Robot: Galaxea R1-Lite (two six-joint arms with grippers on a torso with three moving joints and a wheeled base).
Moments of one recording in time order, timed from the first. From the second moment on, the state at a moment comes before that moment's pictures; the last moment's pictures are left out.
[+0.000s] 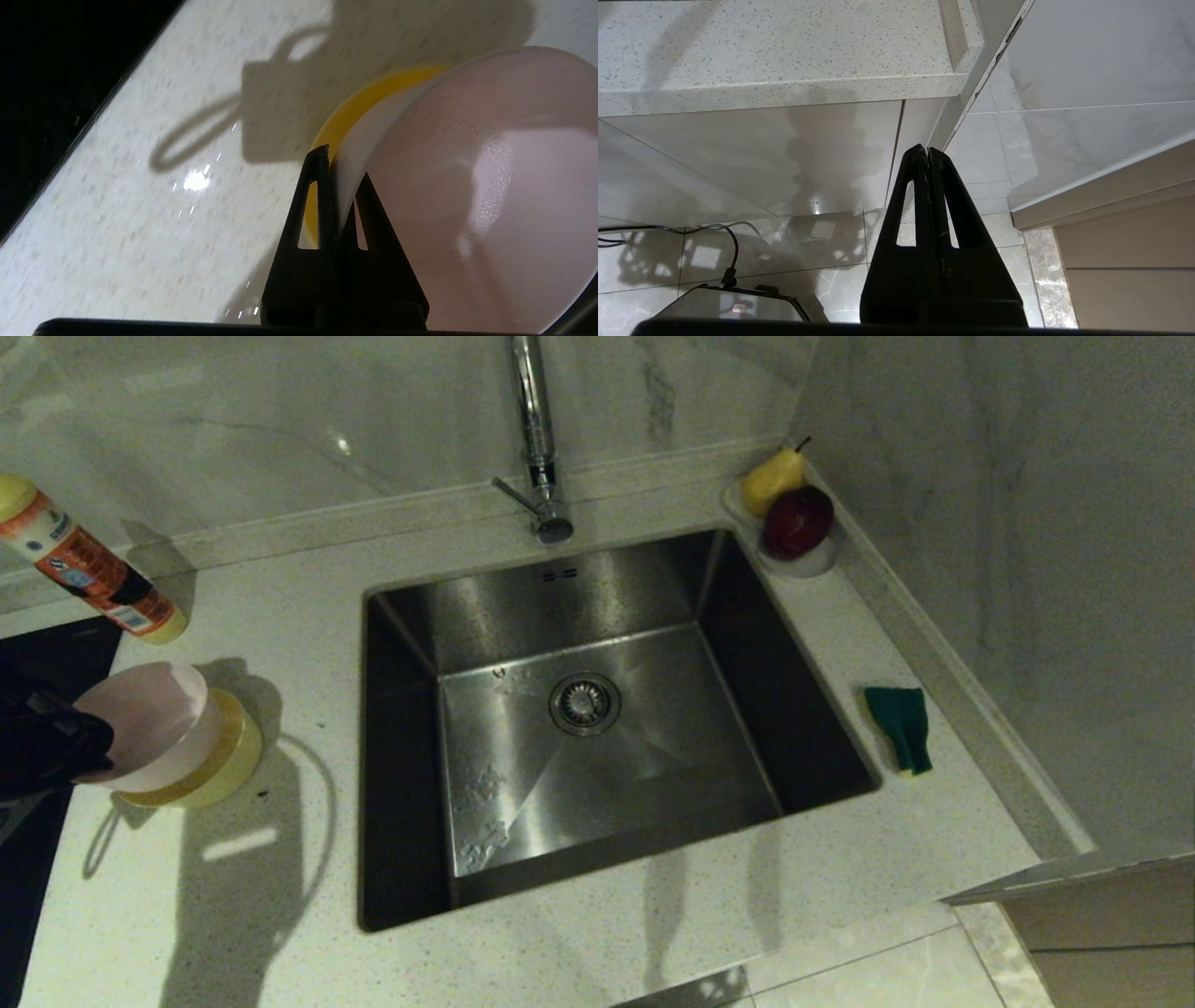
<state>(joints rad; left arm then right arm) 0.44 1.49 -1.01 0.13 -0.08 -0.66 0.00 0.00 0.00 0.01 0.04 -0.09</state>
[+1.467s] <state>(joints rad) 0.44 1.49 -0.97 0.07 -0.08 -0.67 0.00 0.00 0.00 0.01 0.04 -0.09</state>
